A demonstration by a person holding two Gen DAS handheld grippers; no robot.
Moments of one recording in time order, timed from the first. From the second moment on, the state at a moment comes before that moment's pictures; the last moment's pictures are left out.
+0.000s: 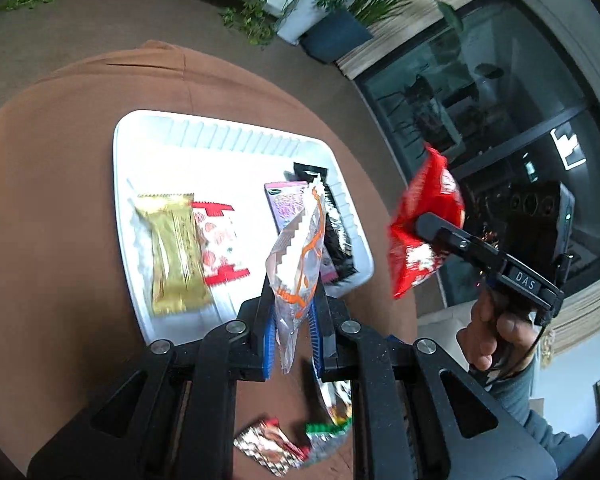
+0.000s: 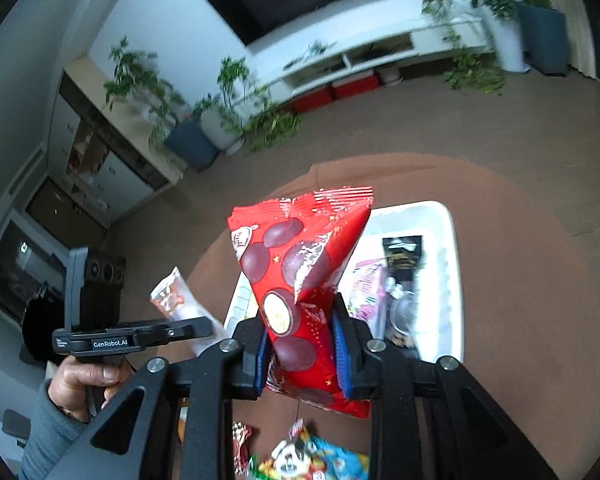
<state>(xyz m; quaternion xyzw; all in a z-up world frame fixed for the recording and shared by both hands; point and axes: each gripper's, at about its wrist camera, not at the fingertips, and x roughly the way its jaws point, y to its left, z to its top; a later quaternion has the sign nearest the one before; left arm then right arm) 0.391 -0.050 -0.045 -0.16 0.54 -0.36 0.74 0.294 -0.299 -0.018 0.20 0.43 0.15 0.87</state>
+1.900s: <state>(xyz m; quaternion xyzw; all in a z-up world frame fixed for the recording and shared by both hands) 0.399 -0.094 -0.053 -0.11 0.56 -0.28 0.77 0.336 -0.289 -0.065 0.19 0.48 0.11 0.85</state>
